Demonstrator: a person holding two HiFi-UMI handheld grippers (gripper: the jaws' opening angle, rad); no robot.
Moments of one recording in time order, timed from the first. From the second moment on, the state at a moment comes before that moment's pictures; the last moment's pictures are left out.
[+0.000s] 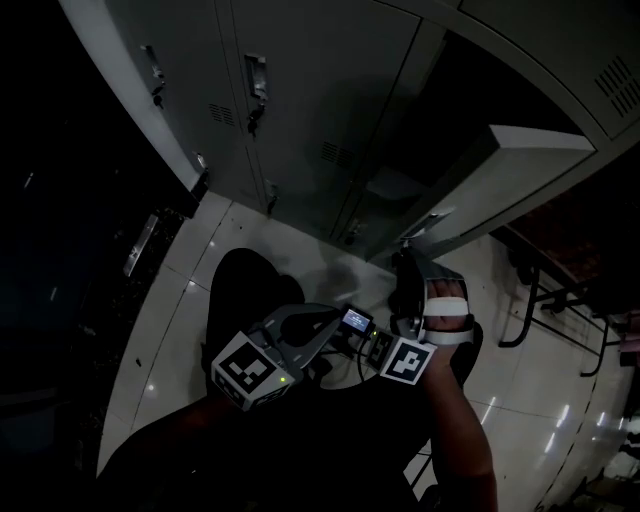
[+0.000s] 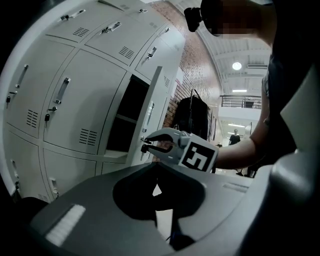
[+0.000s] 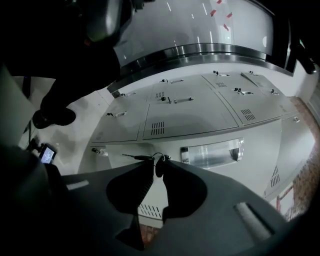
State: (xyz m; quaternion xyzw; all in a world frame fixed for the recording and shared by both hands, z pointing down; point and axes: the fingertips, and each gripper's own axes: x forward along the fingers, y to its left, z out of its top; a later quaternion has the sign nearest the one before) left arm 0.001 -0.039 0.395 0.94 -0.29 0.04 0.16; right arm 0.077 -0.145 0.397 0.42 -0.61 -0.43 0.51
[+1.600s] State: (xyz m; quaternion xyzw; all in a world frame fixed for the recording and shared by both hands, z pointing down) left arm 0.038 -0.014 0.390 0.96 -0.25 0.07 0.14; right arm 0.264 -0.046 0.405 0.46 -0.58 -0.32 0.59
